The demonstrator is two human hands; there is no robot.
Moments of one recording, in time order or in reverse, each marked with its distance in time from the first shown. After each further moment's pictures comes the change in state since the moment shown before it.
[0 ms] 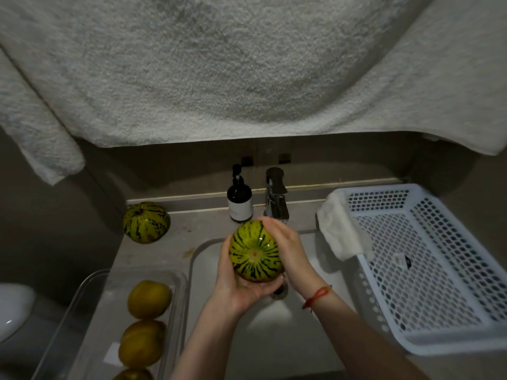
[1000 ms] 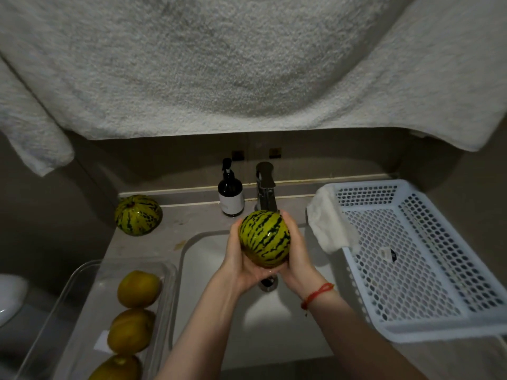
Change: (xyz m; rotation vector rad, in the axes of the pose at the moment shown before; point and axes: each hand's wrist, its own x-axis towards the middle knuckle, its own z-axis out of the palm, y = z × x) left_hand 0.011 -0.012 0.027 0.189 -0.082 0.053; right_hand -0.009 0.009 -0.022 0.480 0.180 0.326
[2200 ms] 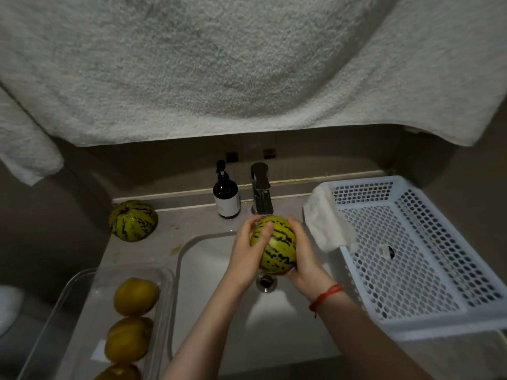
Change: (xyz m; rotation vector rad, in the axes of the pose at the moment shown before) left_hand -0.007 -0.006 0.010 0.783 0.021 0.650; right_hand -0.001 -0.011 -0.015 -0.021 0.096 0.177
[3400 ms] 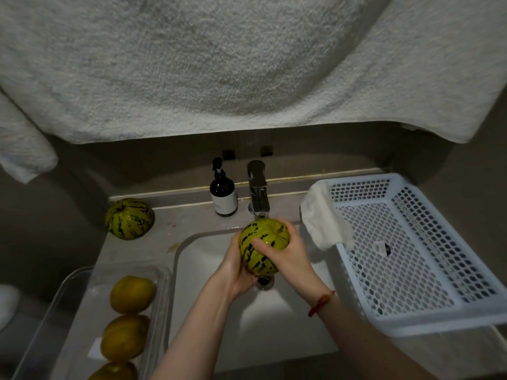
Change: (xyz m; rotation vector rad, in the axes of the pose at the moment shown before) left_hand 0.015 -0.025 -0.005 -0.585 -0.028 -0.749; right_hand 0.012 0.021 -0.015 -0.530 -0.084 -0.585
